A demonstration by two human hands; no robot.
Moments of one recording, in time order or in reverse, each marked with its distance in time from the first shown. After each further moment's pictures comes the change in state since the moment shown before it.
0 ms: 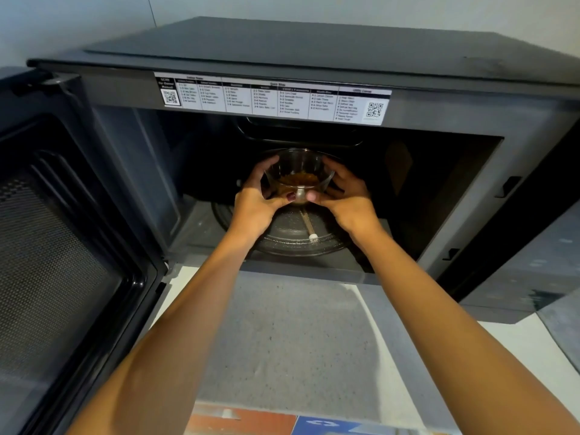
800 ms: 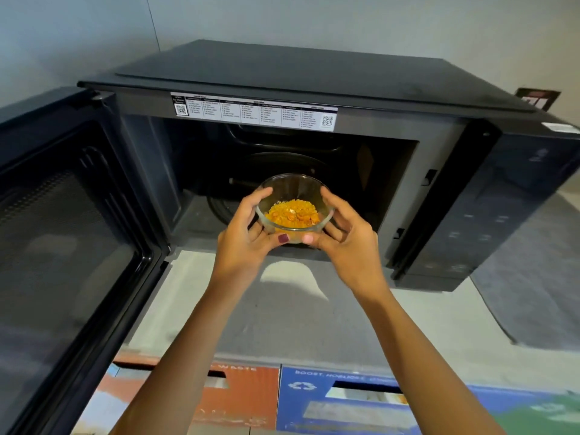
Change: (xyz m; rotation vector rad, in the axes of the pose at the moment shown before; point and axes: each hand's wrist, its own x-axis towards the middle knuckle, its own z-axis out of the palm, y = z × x) left_hand -0.124 0.054 -0.006 -0.194 -0.064 0.023; right_hand -0.132 -0.036 -0.021 0.013 0.040 -0.101
